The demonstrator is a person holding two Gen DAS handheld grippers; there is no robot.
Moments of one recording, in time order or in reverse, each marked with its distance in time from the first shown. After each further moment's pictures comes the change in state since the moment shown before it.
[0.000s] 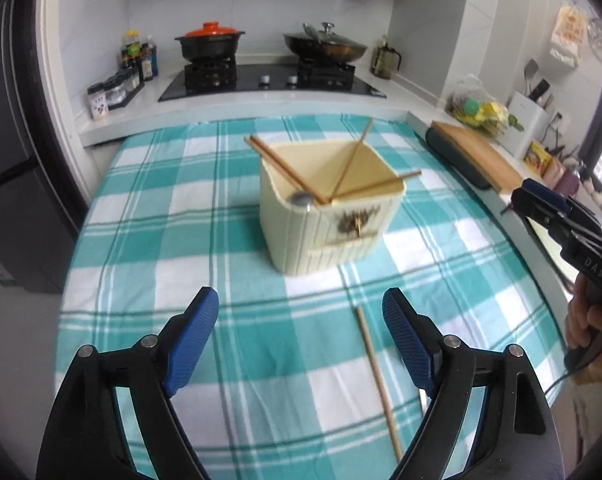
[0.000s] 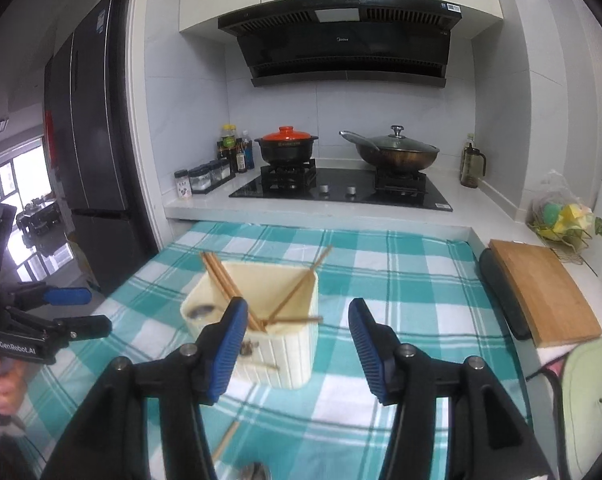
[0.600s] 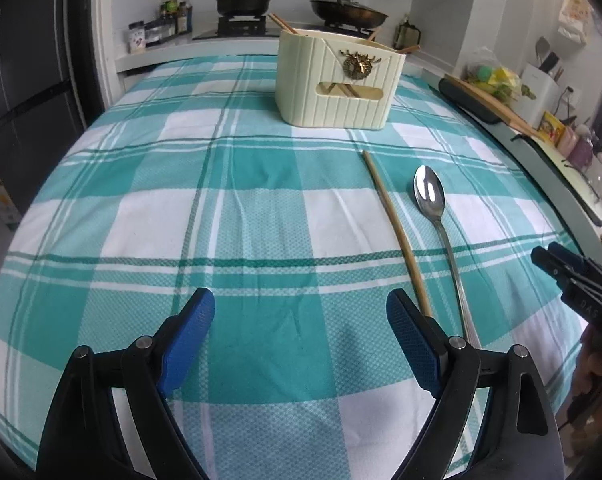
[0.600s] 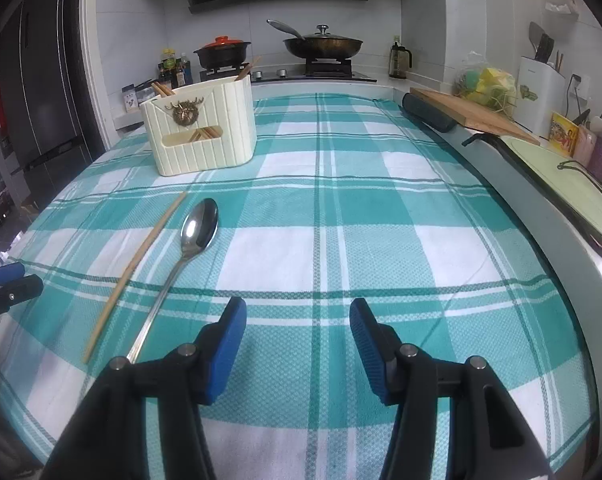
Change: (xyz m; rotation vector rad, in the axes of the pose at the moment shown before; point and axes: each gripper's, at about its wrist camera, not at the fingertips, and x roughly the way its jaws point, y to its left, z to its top) left arm 0.019 -0.020 -0.179 -0.105 -0.005 0.062; right arm -0.061 -0.002 -0.224 0.136 0.222 -0.203
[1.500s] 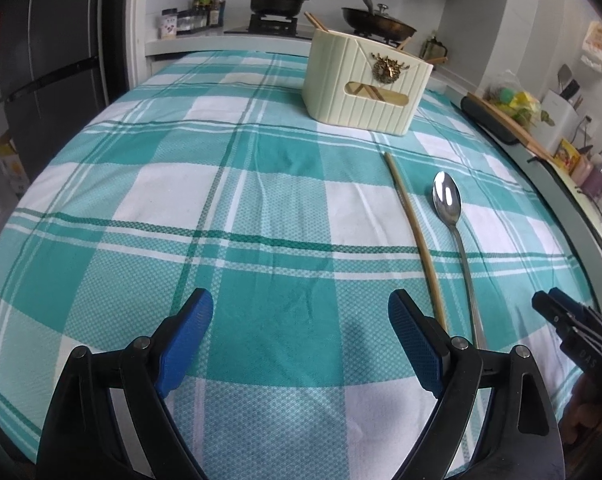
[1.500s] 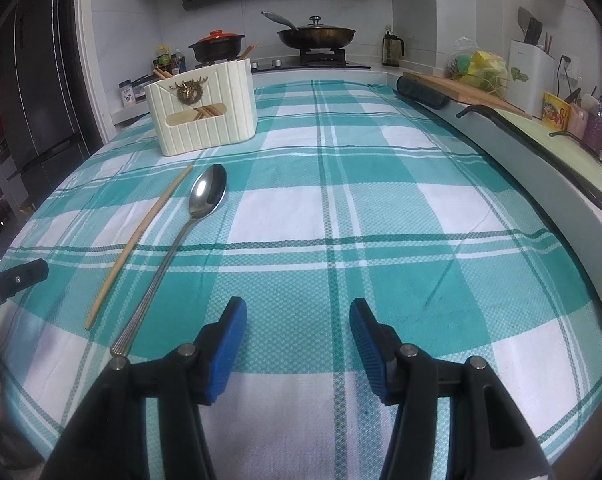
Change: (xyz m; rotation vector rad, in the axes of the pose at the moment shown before) left arm 0.000 0.005 -0.016 -0.101 -0.028 0.037; right arm -0.004 0.012 -0.030 0.044 0.026 0.016
